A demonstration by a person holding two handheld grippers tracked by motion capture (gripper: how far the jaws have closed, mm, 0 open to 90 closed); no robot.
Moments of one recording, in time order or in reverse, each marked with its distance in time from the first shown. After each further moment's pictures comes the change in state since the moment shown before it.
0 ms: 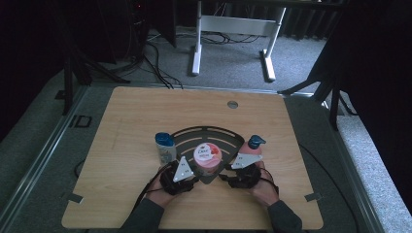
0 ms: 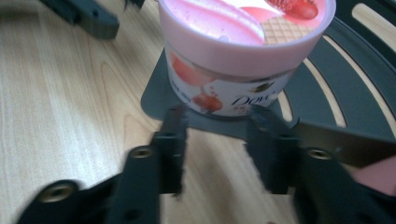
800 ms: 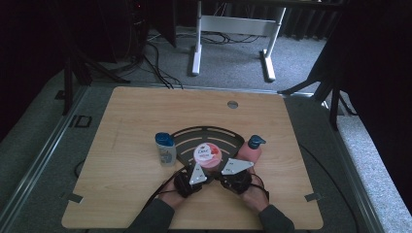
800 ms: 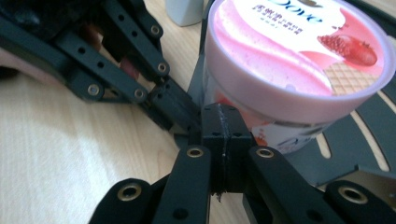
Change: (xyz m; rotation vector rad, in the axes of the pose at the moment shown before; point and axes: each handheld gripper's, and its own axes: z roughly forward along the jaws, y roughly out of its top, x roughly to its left) left arm -0.011 -0.002 0.043 0.050 -0.048 0.021; right arm 0.028 0.014 0.014 -0.053 -0.015 -0.023
